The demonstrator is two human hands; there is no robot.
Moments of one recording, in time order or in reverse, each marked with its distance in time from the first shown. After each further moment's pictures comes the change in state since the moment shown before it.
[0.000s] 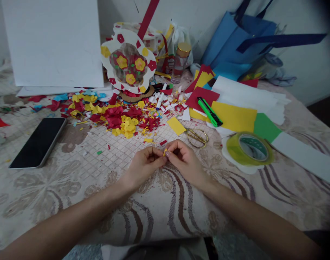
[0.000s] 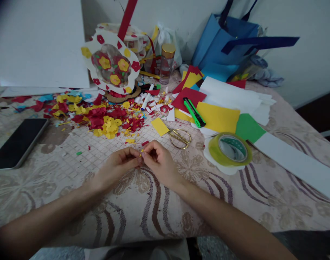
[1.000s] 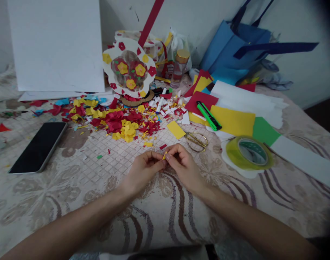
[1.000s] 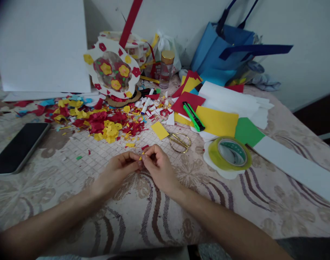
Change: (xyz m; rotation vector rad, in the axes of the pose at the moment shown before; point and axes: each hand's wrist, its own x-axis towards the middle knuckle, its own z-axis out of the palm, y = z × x) left_hand 0.001 -0.005 0.002 -0.117 0.031 -0.033; right_hand -0.002 0.009 0.009 0.129 0.093 0.040
